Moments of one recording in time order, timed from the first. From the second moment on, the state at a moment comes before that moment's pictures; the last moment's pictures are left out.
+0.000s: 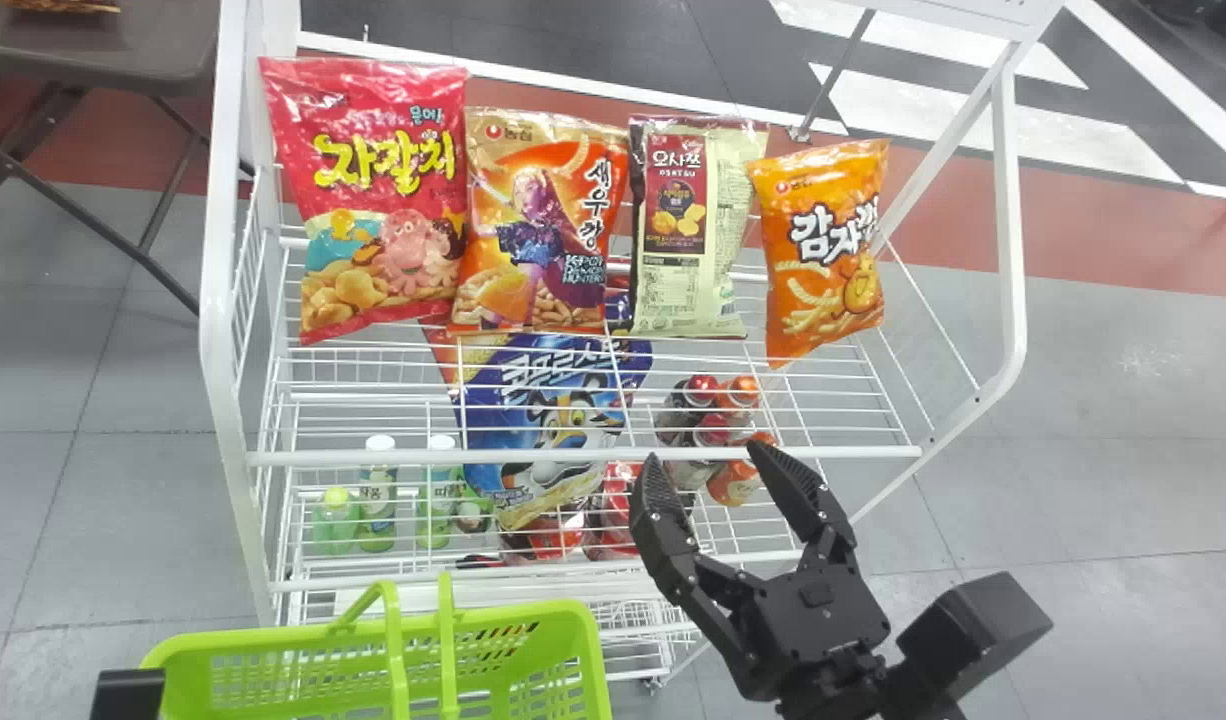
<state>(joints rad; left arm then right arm) 0.59 0.06 -0.05 -2.21 0.61 1.36 -0.72 0.89 -0.17 -0.03 -2.29 -0.22 -0.10 0.10</state>
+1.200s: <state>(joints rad) 0.58 0.07 -0.08 -2.23 0.59 1.38 -0.71 0.48 -0.14 0.05 -2.12 -0.16 0.22 0.10</state>
